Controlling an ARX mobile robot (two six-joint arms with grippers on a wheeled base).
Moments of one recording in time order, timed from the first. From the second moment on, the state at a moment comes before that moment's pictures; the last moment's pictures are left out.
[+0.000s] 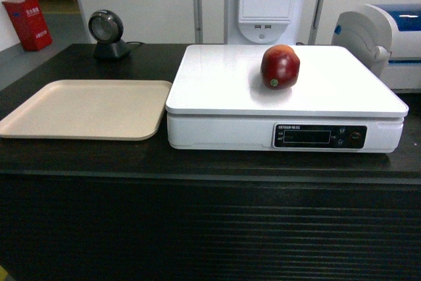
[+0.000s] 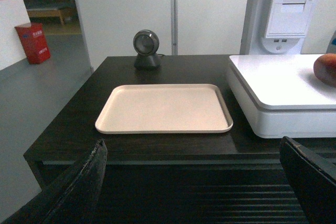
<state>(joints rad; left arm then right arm) 0.00 0.01 0.01 0.00 0.00 0.00 0.00 0.00 0.01 0.00 0.00 0.00</state>
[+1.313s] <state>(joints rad) 0.00 0.01 0.01 0.00 0.00 0.00 0.00 0.00 0.01 0.00 0.00 0.00</state>
